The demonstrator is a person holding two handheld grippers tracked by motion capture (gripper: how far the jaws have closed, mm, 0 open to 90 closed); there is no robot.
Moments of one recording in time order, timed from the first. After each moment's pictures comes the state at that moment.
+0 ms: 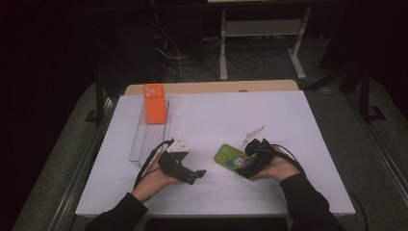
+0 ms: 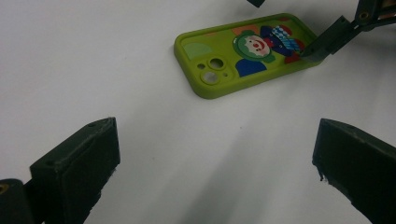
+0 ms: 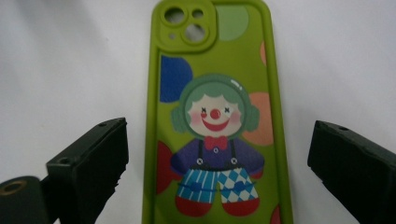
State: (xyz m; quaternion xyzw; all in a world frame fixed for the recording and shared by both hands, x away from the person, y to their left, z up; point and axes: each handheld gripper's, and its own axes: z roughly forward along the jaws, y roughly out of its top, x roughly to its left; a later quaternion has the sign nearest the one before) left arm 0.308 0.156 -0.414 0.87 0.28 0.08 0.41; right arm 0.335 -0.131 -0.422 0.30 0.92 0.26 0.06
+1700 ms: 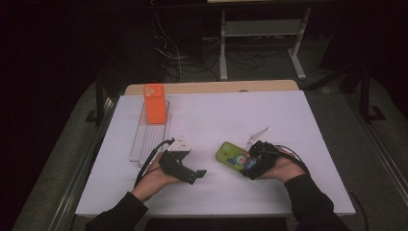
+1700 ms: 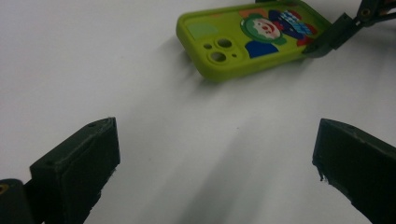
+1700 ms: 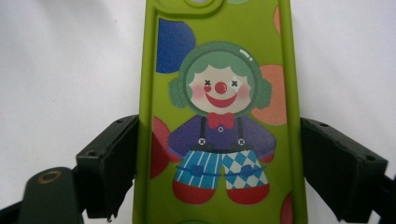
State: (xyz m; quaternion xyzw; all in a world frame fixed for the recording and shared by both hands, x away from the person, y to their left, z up) left arm 0.312 0.155 -0.411 0.87 0.27 0.06 0.41; right arm 0.331 -0.143 -0.420 0.28 0.92 0.25 0.06
